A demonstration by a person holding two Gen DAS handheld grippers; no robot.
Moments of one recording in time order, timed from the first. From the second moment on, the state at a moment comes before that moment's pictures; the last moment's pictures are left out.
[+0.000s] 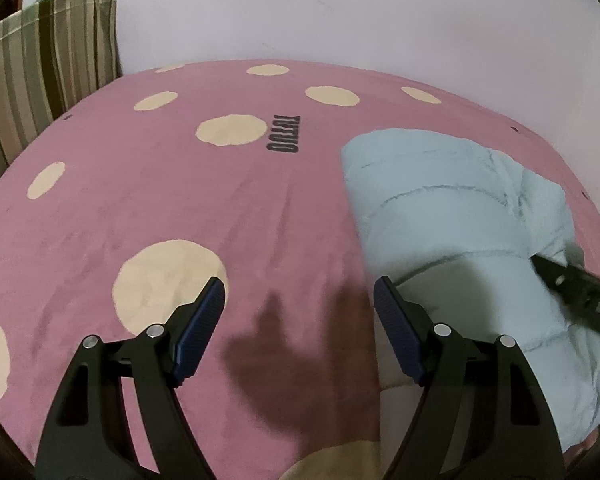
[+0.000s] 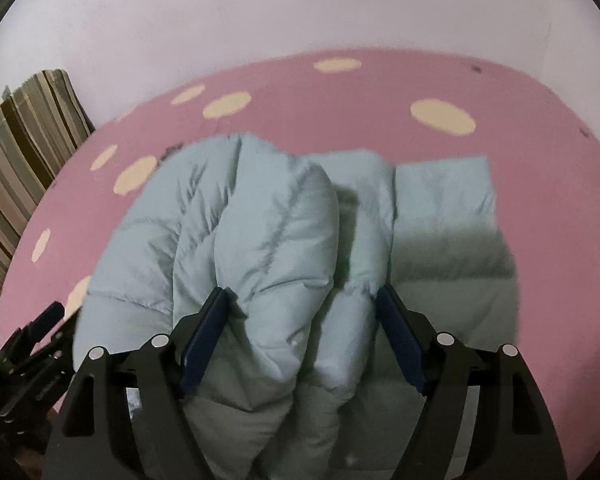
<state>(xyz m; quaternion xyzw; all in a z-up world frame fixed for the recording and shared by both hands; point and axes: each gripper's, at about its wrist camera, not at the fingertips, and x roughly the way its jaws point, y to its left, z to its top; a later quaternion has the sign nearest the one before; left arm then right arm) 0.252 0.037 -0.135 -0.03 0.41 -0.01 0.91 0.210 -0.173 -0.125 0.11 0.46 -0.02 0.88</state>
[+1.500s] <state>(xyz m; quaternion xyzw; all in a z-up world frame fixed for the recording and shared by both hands) 0.268 -0.094 -0.177 0.08 0.46 -0.10 0.88 0.188 -0.295 -0.184 0.18 0.47 -0.03 0.87</state>
